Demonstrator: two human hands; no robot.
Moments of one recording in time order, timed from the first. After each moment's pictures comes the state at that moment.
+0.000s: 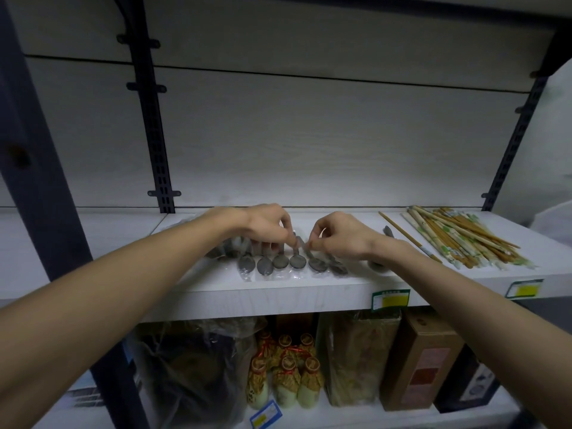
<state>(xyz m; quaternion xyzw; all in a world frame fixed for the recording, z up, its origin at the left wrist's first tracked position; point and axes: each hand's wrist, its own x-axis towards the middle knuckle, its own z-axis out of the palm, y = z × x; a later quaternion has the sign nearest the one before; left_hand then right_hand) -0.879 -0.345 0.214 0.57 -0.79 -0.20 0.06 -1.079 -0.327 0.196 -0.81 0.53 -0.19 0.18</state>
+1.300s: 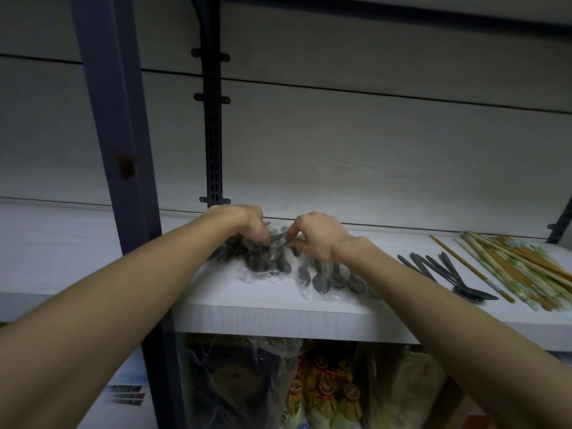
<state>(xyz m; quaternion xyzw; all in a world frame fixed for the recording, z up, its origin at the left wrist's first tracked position) -0.759 -0.363 0.222 0.74 -0.67 -0.10 -0.01 -0.943 -0.376 0.198 -0.90 0.42 -0.10 -0.09</state>
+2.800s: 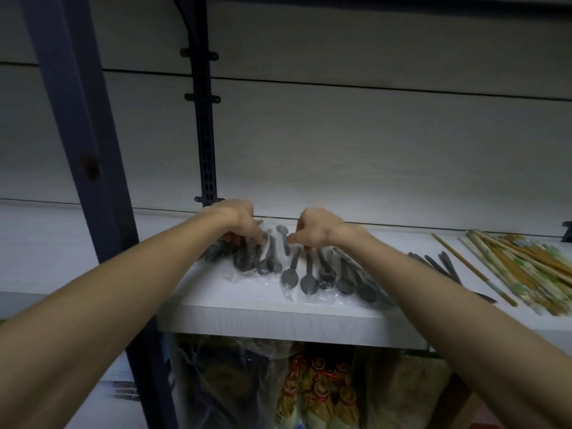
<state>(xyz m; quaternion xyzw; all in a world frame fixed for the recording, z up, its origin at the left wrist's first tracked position) -0.764 -0.366 0.223 0.76 -0.64 -0.09 0.04 -0.953 -0.395 0.209 -0.84 0.53 -0.08 0.09</state>
